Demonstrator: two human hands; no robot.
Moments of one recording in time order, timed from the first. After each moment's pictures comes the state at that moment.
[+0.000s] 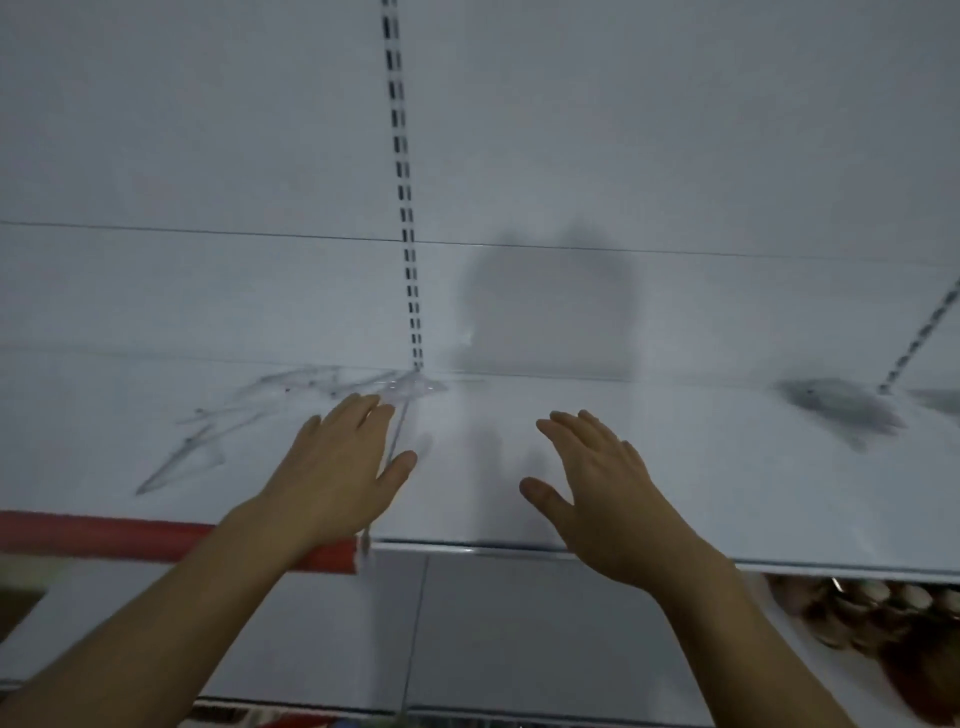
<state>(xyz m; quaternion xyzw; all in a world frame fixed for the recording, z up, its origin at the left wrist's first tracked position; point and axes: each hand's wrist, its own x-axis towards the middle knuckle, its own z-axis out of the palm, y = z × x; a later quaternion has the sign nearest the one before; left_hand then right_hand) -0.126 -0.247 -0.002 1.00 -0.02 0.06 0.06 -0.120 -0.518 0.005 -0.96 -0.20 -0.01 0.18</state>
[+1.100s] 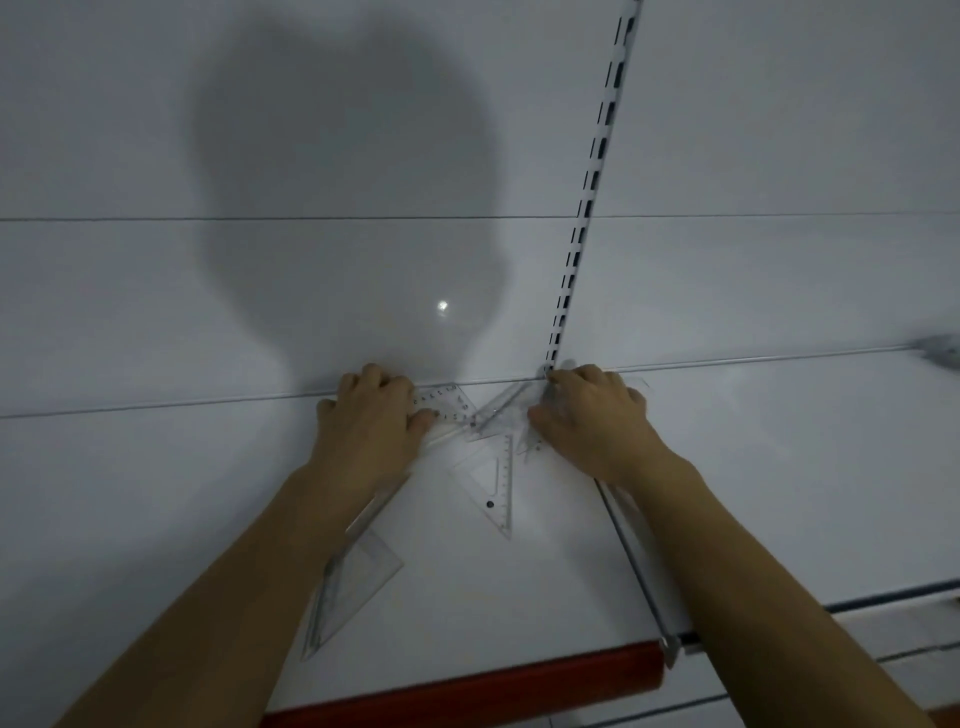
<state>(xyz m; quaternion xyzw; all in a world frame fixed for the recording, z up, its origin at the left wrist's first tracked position) 0.029 -0.027 -0.043 0.99 -0.04 0.06 0.15 0.027 -0.272 -0.032 -0.99 -0.02 -0.02 0.15</state>
